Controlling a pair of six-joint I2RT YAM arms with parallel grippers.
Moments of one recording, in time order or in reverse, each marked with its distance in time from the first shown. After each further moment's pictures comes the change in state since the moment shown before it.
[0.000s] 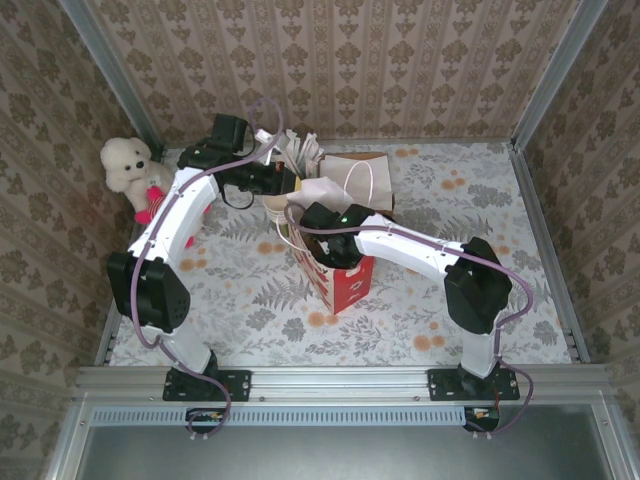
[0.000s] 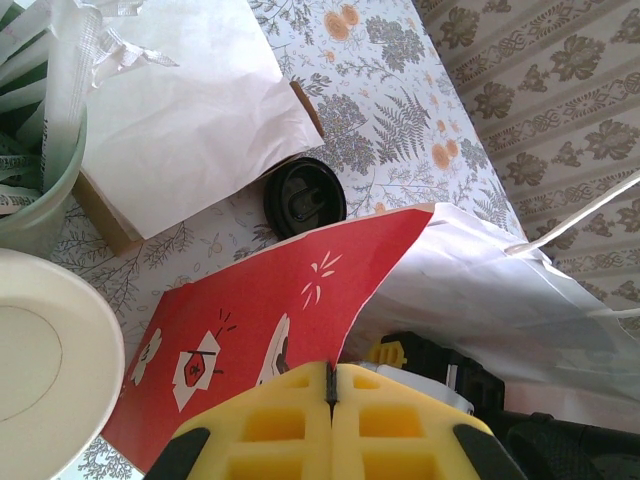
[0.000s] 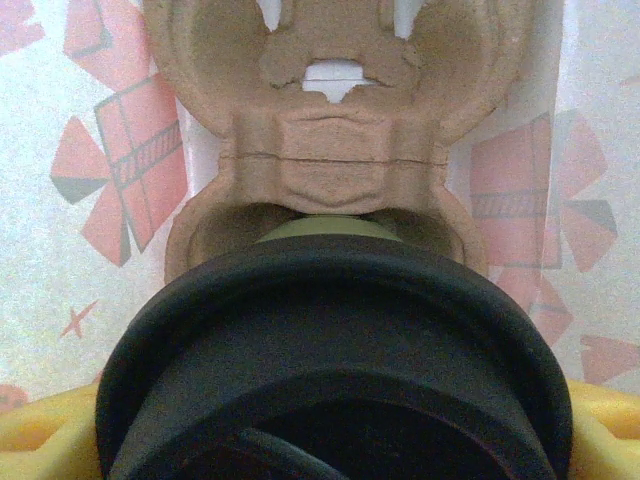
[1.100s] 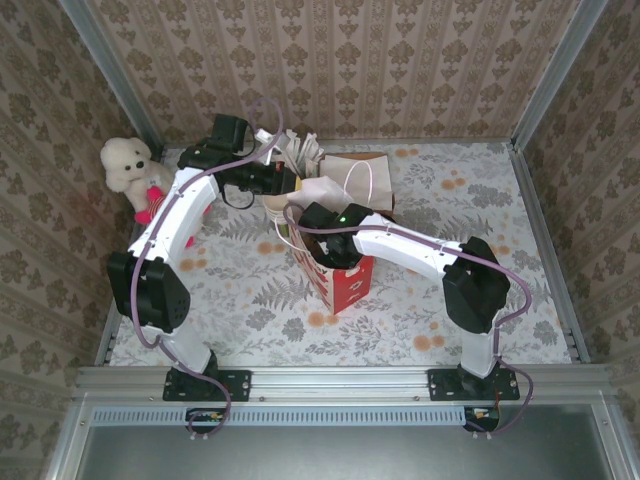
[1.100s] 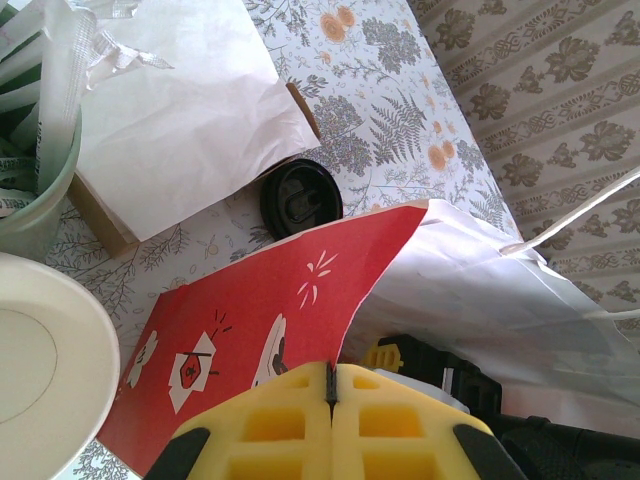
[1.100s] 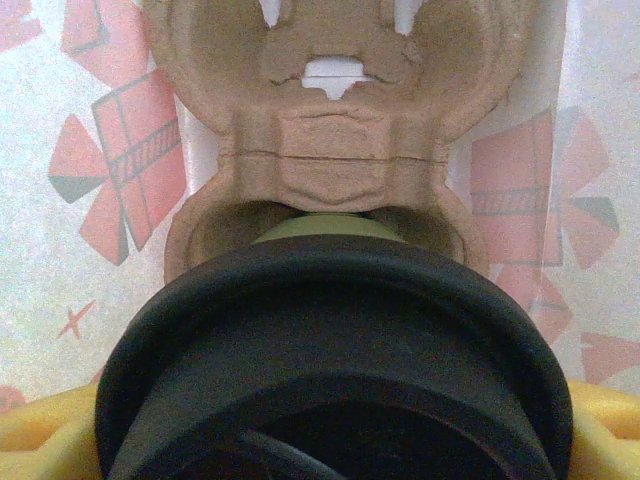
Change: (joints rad) left arm 0.000 0.000 -0.002 0.006 0.008 -0.005; right arm 0.003 0.004 0.018 -0.017 0.003 0.003
